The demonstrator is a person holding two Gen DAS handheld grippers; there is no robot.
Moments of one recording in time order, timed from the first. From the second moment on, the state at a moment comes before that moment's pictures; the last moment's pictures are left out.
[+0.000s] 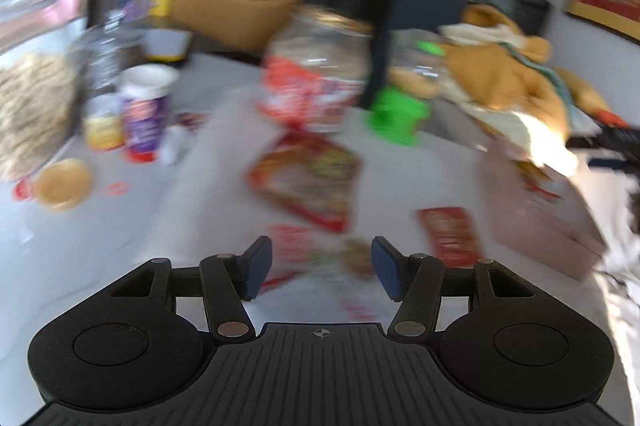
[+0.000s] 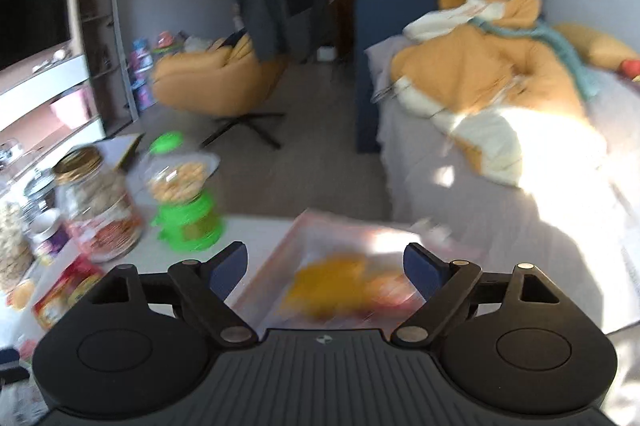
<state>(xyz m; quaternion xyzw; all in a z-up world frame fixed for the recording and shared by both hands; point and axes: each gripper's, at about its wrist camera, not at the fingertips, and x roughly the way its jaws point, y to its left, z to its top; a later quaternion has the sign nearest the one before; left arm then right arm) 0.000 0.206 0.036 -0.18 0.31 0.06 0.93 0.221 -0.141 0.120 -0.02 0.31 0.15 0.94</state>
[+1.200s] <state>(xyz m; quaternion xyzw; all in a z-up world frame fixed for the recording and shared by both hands) -0.025 0.212 0.025 -0.22 0.31 0.02 0.93 0.086 -0.005 0.030 -0.18 0.41 0.38 0.81</state>
